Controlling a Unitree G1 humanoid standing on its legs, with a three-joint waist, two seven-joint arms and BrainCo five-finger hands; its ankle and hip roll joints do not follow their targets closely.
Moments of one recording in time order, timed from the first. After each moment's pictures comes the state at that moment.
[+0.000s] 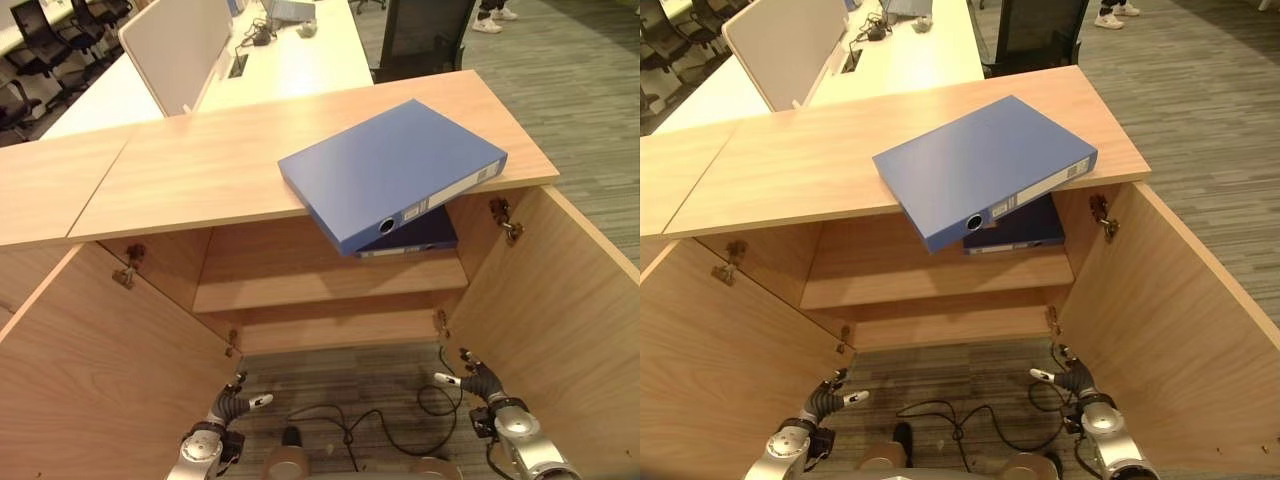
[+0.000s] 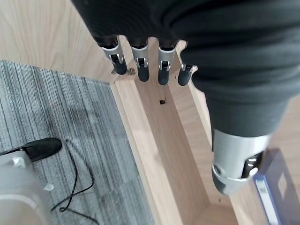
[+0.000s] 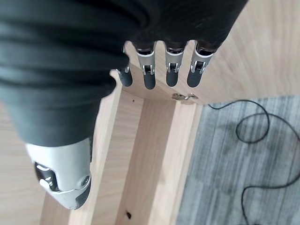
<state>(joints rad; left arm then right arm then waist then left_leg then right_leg) 0.12 0.29 -0.15 0.71 -0.07 -0.09 0.05 0.04 -0.45 0.18 0.62 0.10 -0.02 -0.03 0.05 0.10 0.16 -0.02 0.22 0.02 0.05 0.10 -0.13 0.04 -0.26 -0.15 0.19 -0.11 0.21</state>
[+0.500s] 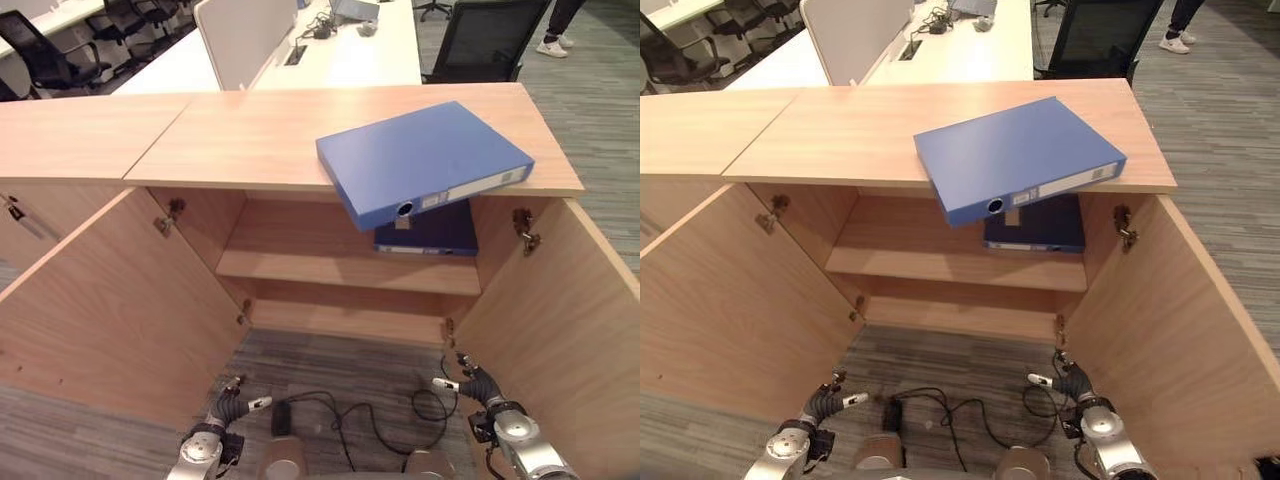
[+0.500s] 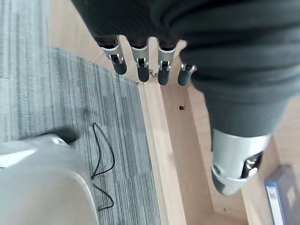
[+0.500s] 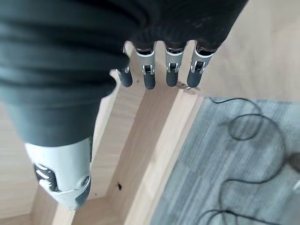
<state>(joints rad) 0.11 0.30 -0.20 0.73 -0.10 -0.08 0.03 0.12 -0.43 0.14 0.62 0.10 -0.02 -0.03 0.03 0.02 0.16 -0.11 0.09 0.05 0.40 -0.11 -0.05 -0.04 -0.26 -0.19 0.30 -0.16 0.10</state>
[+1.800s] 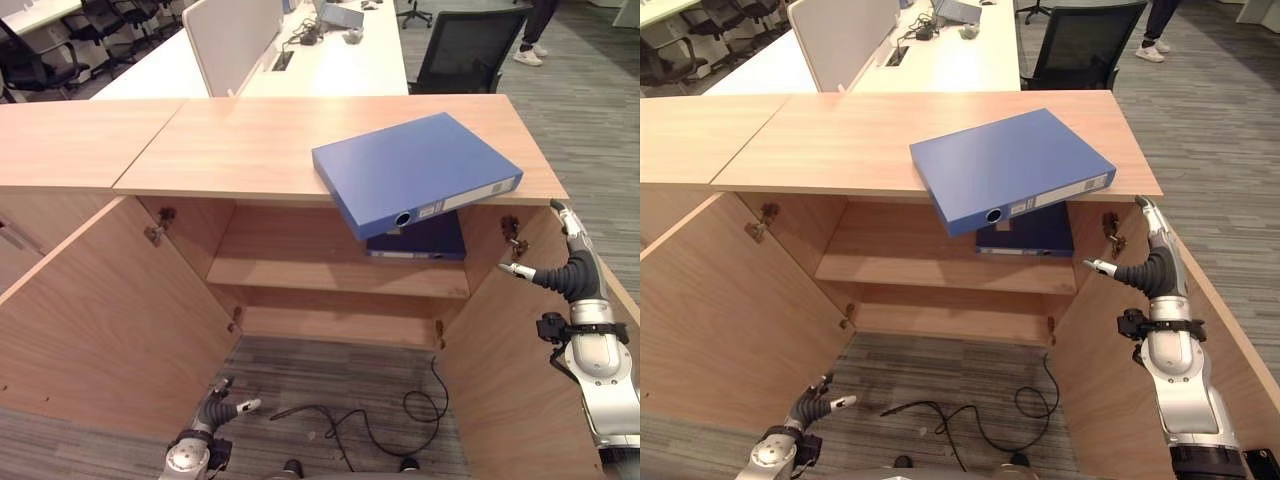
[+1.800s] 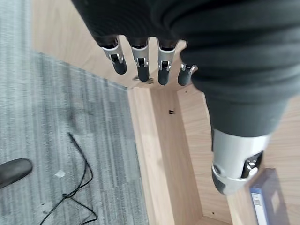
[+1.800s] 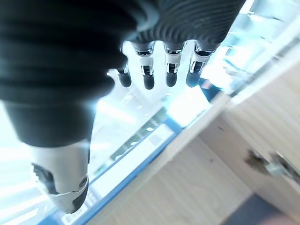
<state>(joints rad) 0.16 0.32 -0.13 0.66 -0.07 -0.12 0.03 0.05 -0.65 -0.19 -0.09 -0.28 -0.15 -0.21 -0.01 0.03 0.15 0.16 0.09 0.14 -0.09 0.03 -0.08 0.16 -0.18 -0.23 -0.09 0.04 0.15</state>
